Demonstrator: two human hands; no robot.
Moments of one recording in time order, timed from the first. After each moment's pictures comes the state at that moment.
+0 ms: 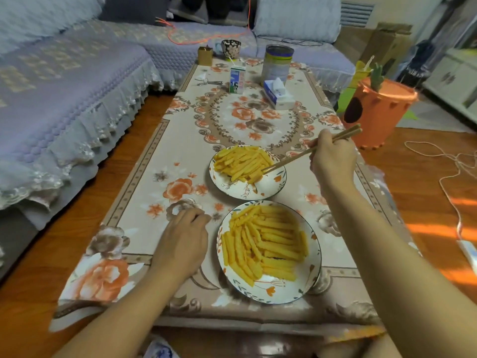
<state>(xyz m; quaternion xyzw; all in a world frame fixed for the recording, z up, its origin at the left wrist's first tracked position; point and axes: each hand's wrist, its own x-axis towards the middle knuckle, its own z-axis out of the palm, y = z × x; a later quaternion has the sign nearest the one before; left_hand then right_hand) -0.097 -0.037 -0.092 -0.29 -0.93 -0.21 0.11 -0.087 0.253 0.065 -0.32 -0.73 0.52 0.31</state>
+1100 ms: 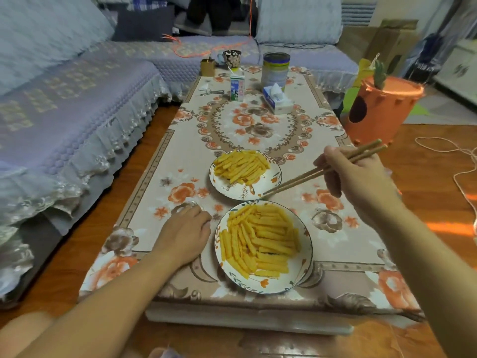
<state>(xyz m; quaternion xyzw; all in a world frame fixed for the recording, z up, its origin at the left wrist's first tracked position) -0.098 -0.037 -0.064 -0.30 -0.94 -0.12 0.06 0.021 0.269 0.104 -0.15 -0.79 0.56 0.18</state>
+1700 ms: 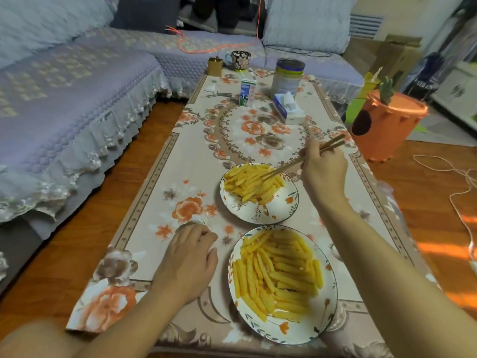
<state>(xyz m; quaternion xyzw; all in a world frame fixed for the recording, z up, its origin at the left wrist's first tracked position) -0.111 -0.049 -0.079 -0.30 -0.94 -0.18 0.04 -0.128 0.223 0.074 -0.26 -0.79 0.45 0.33</state>
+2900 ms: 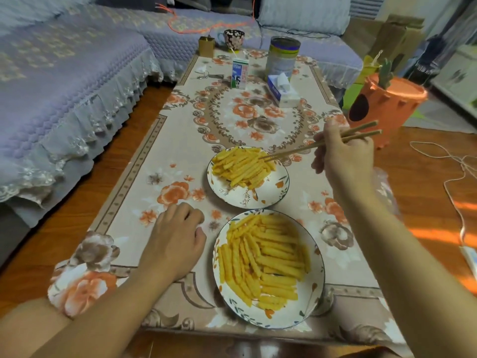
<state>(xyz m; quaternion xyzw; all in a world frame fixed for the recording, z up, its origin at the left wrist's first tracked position) -0.115 -0.034 -0.077 -0.27 -0.95 -0.16 0.07 -0.081 0.251 0.087 -0.24 -0.75 0.53 0.32</state>
